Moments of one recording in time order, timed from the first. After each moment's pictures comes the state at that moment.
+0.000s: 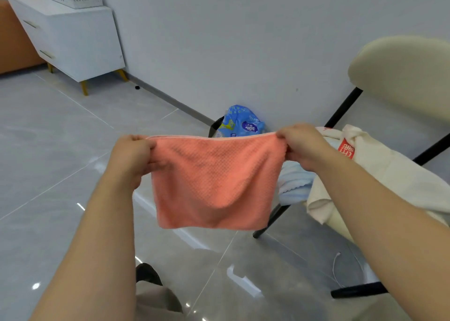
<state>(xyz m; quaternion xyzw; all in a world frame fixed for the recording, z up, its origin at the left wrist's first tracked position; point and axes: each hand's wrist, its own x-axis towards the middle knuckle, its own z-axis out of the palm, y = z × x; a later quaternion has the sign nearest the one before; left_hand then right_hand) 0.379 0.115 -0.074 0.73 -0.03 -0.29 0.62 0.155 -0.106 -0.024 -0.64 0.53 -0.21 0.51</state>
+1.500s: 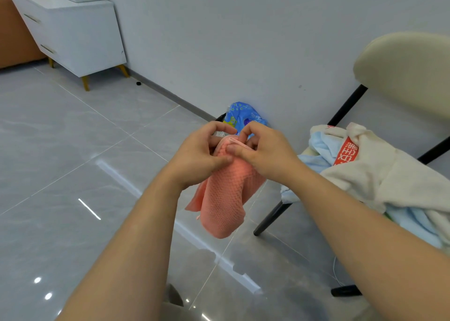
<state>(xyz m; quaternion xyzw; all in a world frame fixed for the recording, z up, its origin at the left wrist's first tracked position) 0.308 0.080 -0.059 0.63 -0.44 -0.34 0.54 0.174 -0.047 -0.043 -0.87 0.29 -0.18 0.35</state>
